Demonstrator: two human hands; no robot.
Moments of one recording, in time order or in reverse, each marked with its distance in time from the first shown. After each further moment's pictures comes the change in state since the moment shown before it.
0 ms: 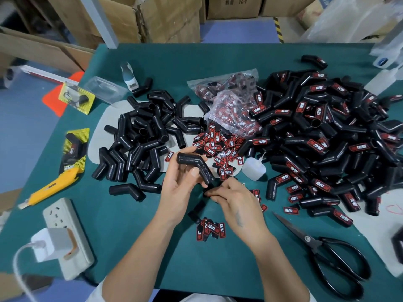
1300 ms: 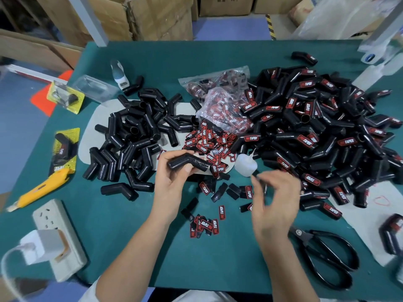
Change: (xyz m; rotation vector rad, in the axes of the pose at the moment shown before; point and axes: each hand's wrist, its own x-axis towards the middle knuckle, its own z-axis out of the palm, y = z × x) left_hand 0.004 -0.008 -0.002 0.090 0.059 0.101; right_hand -0.027 0.030 -0.024 0.026 0.863 -0.100
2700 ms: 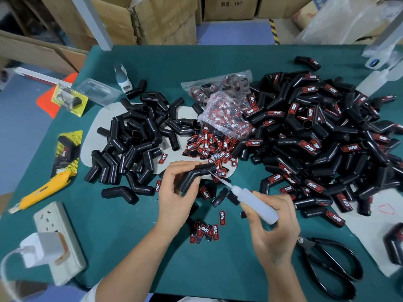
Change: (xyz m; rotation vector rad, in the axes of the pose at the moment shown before) left_hand -0.014 0.005 0.014 0.292 0.055 0.223; right_hand -0.020 -0.006 -0.014 0.282 -0.065 0.068
